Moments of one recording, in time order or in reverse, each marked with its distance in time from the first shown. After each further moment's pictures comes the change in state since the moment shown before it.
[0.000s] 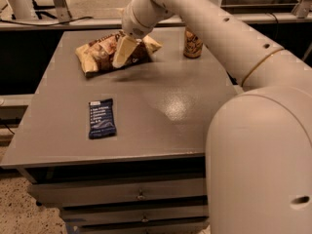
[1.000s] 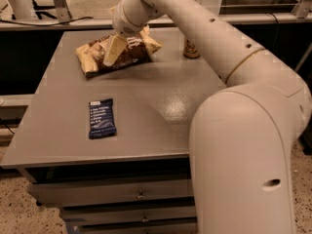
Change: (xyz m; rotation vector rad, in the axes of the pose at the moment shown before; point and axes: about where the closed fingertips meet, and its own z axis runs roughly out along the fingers) arm -0.021 -0.008 0.023 -0.010 -0.041 -0.013
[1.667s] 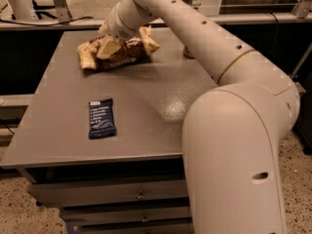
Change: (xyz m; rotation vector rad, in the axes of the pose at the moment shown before) arm -0.005 0.008 0.019 -0.038 -0.010 -0.017
